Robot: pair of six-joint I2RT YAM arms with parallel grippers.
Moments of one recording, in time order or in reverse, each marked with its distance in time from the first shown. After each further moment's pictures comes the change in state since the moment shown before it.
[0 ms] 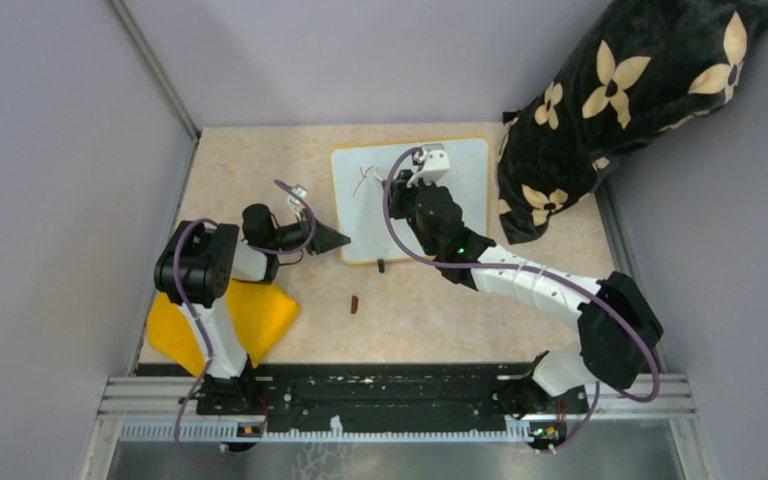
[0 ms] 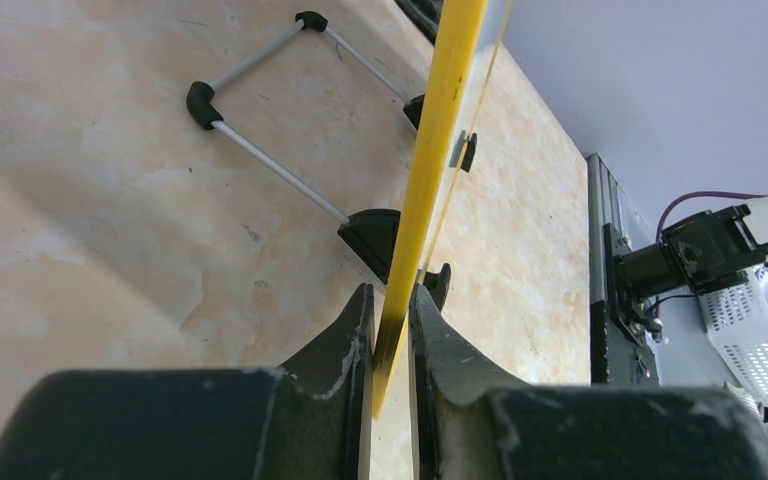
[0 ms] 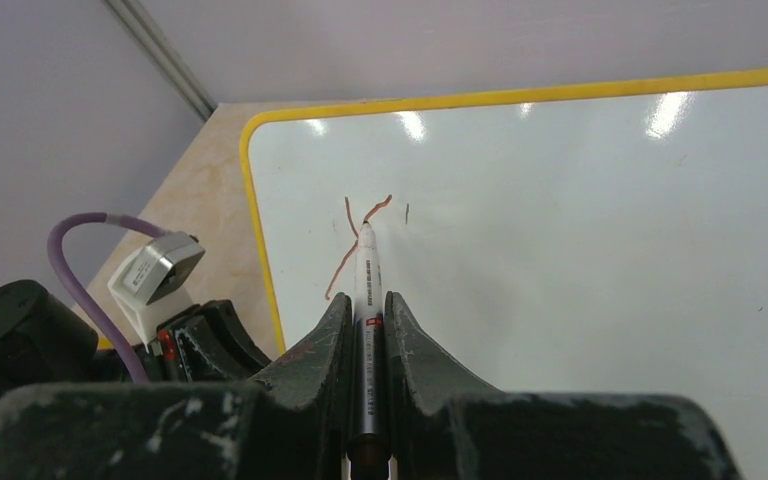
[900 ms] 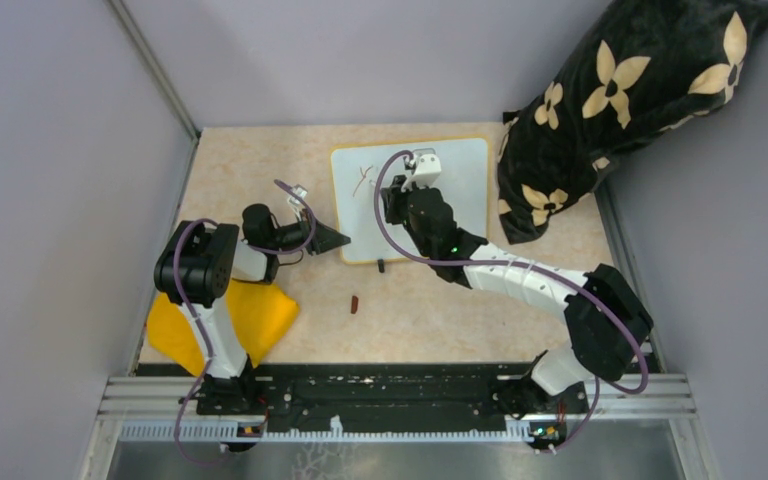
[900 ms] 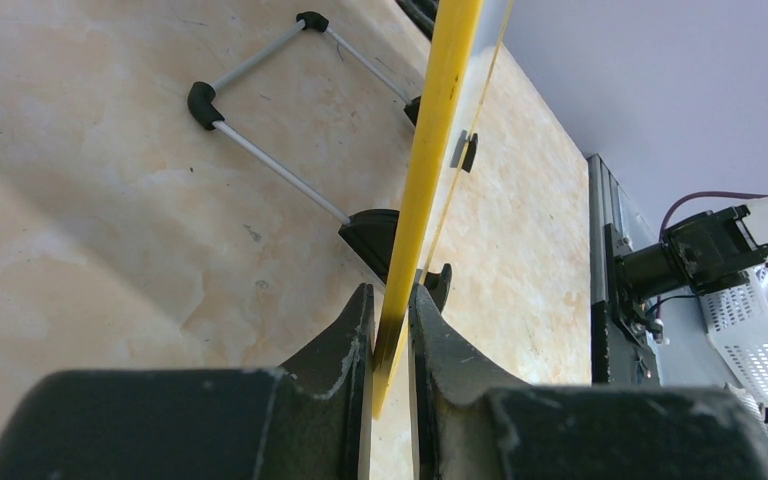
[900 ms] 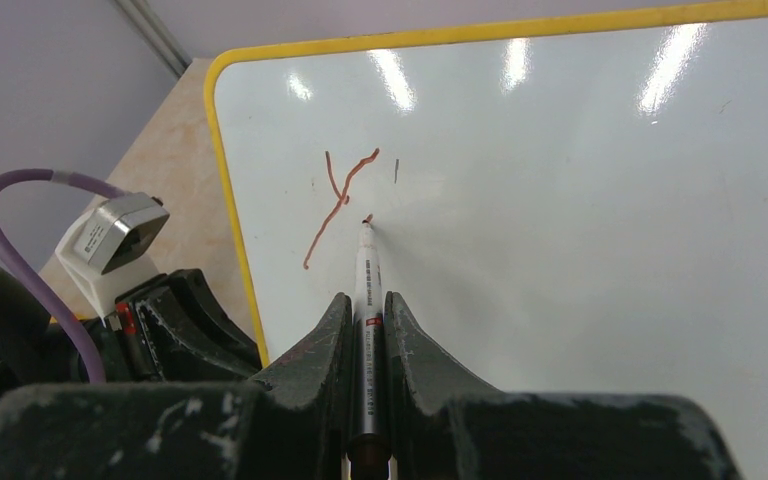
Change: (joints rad) left arm 0.000 0.000 0.000 0.000 -0.001 0.002; right arm -0.007 0.060 0.000 -0.022 -0.013 0.002
